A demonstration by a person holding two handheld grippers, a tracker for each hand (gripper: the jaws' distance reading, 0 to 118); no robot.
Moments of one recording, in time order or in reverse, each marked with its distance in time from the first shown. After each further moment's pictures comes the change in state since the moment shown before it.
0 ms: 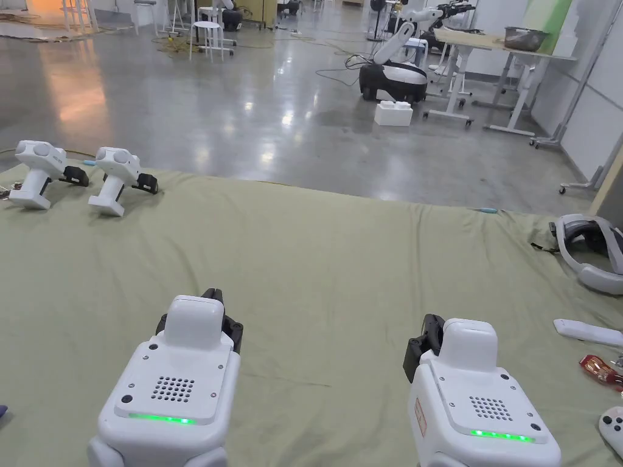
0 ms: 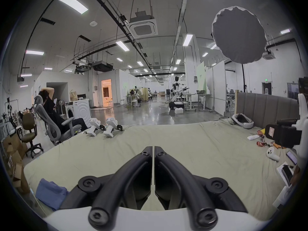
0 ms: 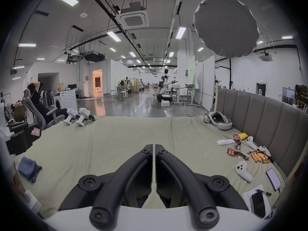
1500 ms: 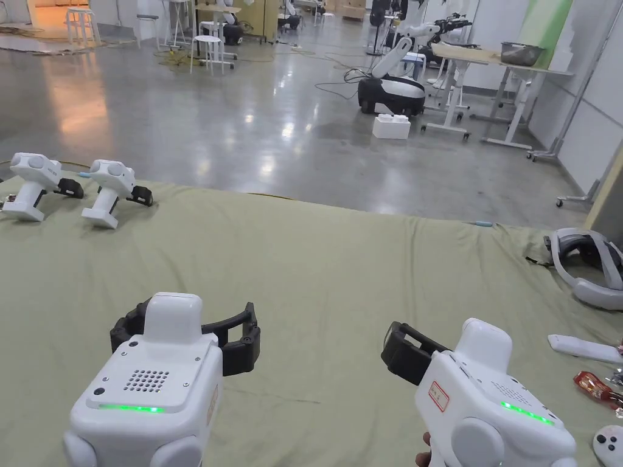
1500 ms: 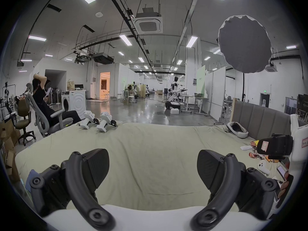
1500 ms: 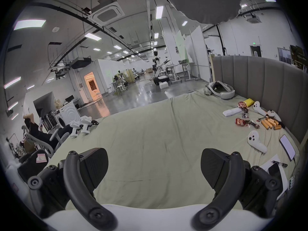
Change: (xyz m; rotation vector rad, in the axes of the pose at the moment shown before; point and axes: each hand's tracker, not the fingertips) left arm -0.004 0.019 -0.011 -0.023 -0.048 0.132; right arm 0.033 0.024 -0.024 -0.196 0.020 -0.301
